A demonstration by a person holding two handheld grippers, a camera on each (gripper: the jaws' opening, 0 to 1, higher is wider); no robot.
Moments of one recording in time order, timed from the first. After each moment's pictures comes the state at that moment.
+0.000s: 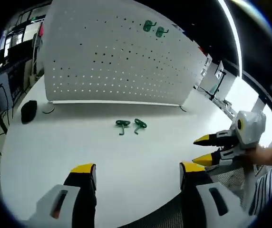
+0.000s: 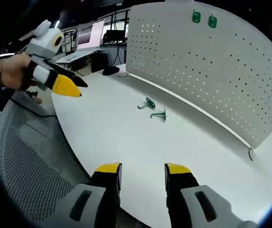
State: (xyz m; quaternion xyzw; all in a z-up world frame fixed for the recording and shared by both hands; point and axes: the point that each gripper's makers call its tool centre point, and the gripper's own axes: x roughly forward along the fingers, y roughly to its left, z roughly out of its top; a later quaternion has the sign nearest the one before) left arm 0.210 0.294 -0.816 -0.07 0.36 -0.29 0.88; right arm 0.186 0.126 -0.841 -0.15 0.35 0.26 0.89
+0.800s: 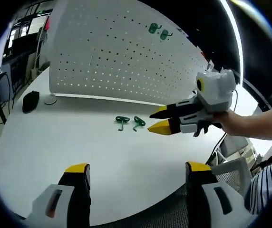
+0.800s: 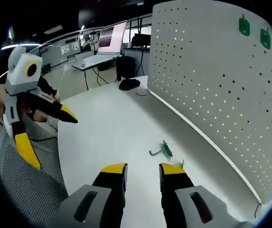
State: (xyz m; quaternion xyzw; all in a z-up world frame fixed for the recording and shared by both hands) left arm 0.199 0.296 -0.812 -0.10 0.35 -0.29 0.88; right arm 0.291 0.212 -0.832 -0.19 0.32 0.39 0.84
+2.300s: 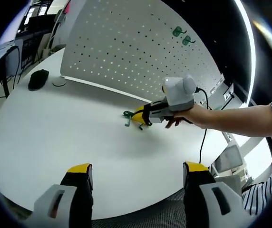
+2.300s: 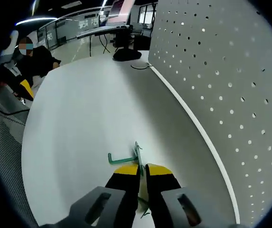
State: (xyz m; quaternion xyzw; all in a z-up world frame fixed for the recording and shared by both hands) left arm 0.206 0.304 -0.825 -0.19 0.39 -0.25 0.87; right arm 0.367 0.210 -0.908 -0.28 0.36 0.43 0.78
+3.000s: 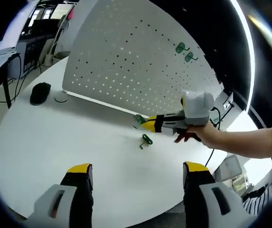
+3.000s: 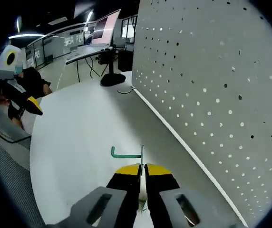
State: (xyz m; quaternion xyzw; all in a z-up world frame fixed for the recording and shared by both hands) left arm 0.244 0.314 -0.790 -0.21 0.35 -0.24 0.88; right arm 0.375 0.198 -0.844 -0.20 0.31 0.37 0.85
